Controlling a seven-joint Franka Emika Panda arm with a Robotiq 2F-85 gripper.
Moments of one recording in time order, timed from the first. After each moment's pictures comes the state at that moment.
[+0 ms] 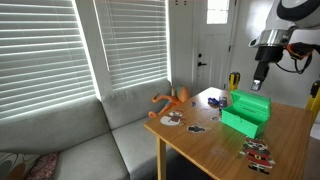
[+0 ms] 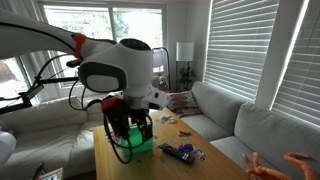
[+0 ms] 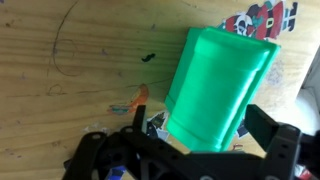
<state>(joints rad) -0.15 -0.28 -0.14 -2.27 0.27 1.97 -0.46</state>
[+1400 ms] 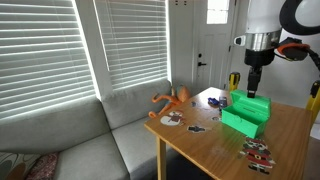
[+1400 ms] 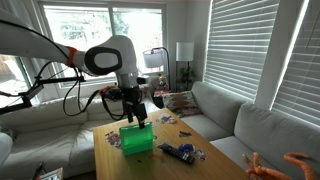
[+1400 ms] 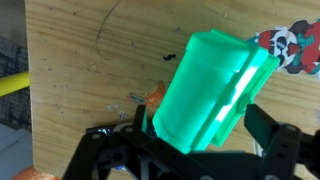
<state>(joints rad) -0.03 -0.31 0.05 -2.28 -0.21 1.99 -0.07</state>
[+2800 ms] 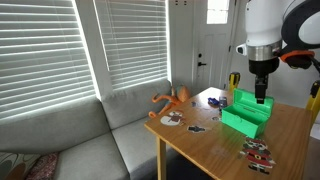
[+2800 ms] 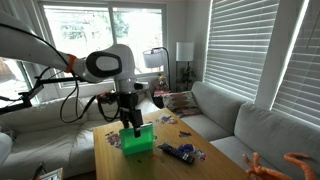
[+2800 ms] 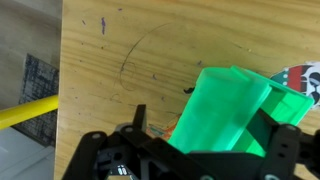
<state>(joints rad) -0.02 -0.30 0.07 -2.31 -0.35 1.91 0.02</state>
